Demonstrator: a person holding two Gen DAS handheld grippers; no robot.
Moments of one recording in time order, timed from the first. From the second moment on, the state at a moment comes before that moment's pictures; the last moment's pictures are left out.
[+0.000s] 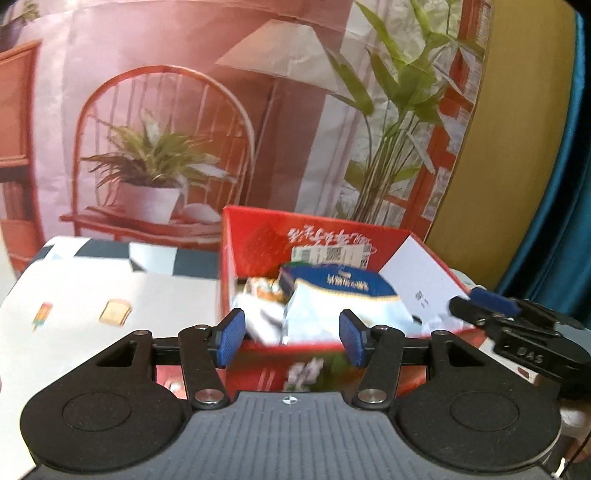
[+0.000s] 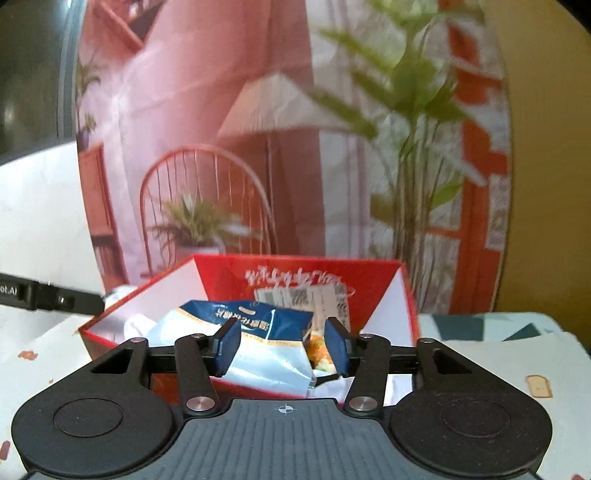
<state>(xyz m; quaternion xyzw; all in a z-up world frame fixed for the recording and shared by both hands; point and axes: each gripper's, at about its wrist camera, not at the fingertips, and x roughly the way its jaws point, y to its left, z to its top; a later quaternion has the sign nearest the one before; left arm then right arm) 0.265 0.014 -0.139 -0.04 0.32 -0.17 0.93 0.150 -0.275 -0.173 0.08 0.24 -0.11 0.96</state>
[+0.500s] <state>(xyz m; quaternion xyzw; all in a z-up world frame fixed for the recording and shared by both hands) 0.233 0.015 -0.199 -0.05 0.39 -0.14 0.91 0.089 -0.253 -0.213 0.10 0.26 -0.15 0.95</state>
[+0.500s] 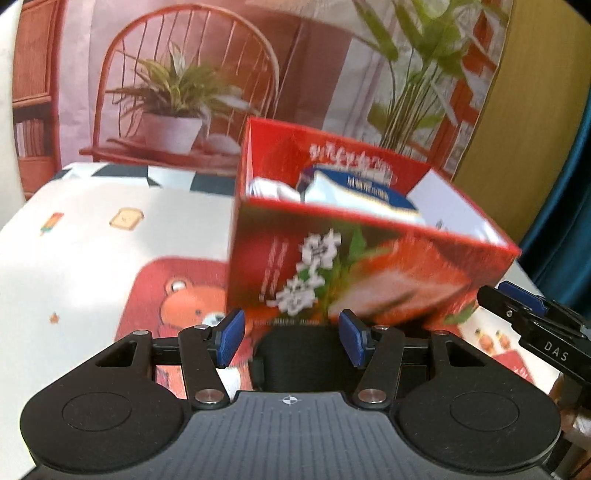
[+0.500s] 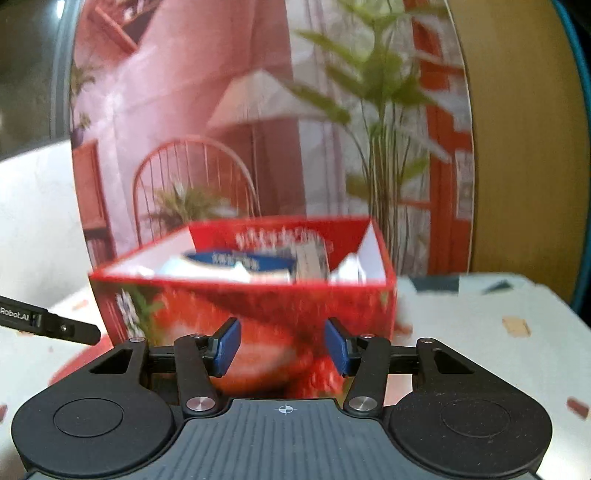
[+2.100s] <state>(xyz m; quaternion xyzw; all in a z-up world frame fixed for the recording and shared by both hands) 0.225 -0.007 -0.251 -0.03 0.42 -0.15 0.90 0.109 -0.246 -0.275 0.12 0.40 -0.10 0.90</state>
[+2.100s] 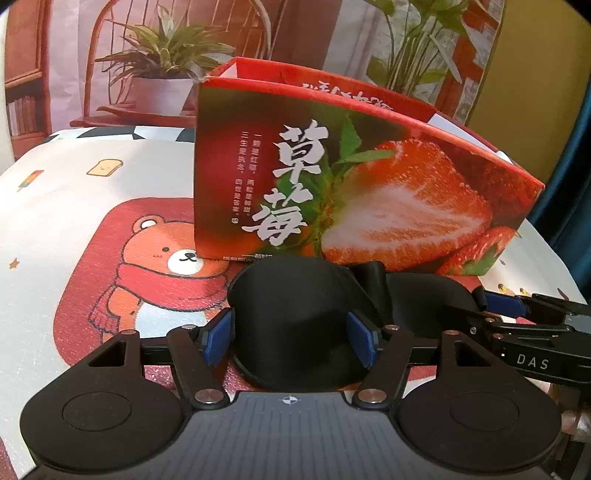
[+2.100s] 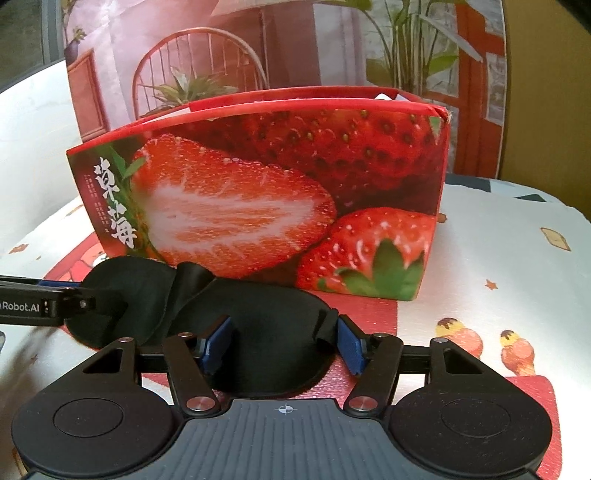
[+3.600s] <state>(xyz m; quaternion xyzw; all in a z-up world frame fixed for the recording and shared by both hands) 0.268 -0.028 -0.100 -0.02 0.27 -0.21 0.94 0.156 -0.271 -0.118 0.12 0.22 -0.01 0.97</state>
